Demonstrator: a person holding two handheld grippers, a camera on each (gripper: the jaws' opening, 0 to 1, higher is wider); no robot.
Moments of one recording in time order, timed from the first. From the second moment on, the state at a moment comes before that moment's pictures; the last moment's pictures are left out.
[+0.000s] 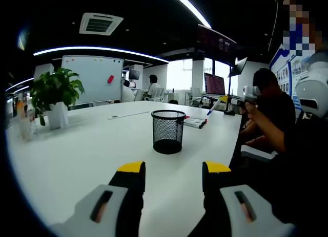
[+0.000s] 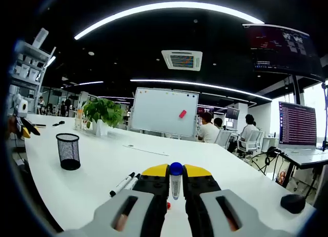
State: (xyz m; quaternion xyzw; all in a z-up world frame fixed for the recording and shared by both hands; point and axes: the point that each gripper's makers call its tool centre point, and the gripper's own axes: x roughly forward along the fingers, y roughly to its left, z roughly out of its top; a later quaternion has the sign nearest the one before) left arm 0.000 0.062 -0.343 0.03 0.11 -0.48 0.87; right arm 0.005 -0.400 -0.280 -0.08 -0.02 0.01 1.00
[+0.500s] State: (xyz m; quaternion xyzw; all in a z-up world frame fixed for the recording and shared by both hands) left arm 0.001 0.063 -0.343 0.03 0.11 -0.48 0.87; right arm 0.008 -0.402 -0.286 -0.08 -0.02 0.01 1.00
